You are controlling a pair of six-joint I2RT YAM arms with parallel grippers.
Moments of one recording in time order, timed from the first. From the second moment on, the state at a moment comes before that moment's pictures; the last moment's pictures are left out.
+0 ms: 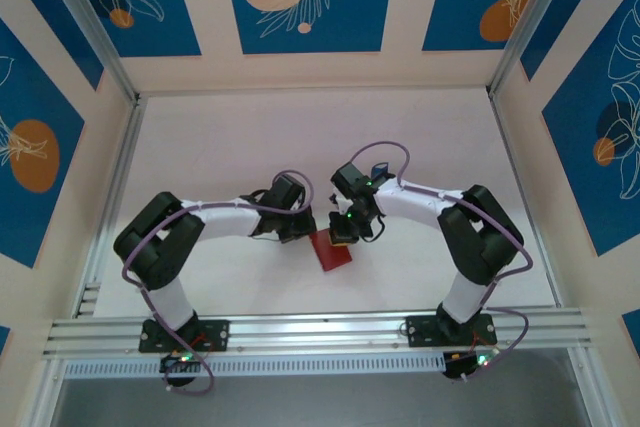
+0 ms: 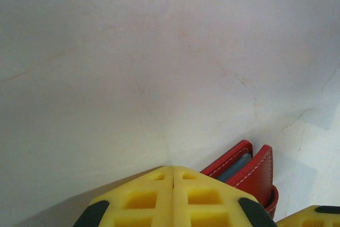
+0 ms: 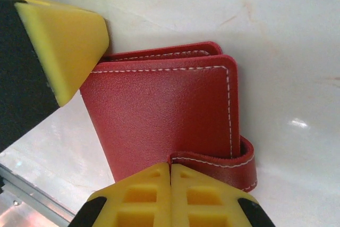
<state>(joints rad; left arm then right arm) -0.72 1.74 0.86 -0.12 0.27 -0.96 0.68 1.71 1.02 -0.70 -0.37 0.54</state>
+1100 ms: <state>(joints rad) -0.39 0.94 0.46 0.01 -0.71 -0.15 0.13 1.20 0.57 0.00 0.23 0.41</state>
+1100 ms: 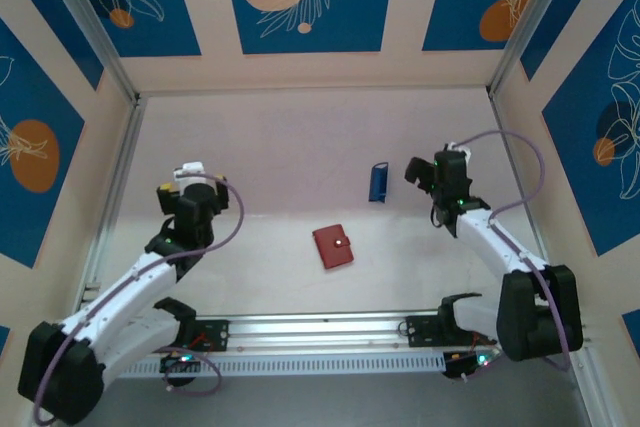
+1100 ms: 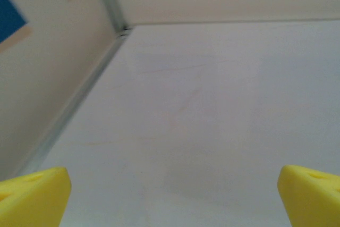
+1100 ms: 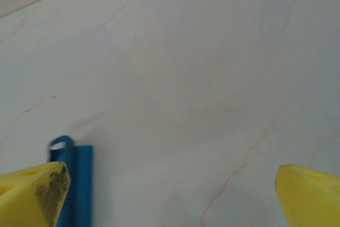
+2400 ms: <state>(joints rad) -0.09 1.56 0.35 0.86 -0.15 0.05 0.03 1.52 0.39 0.72 0.02 0.13</state>
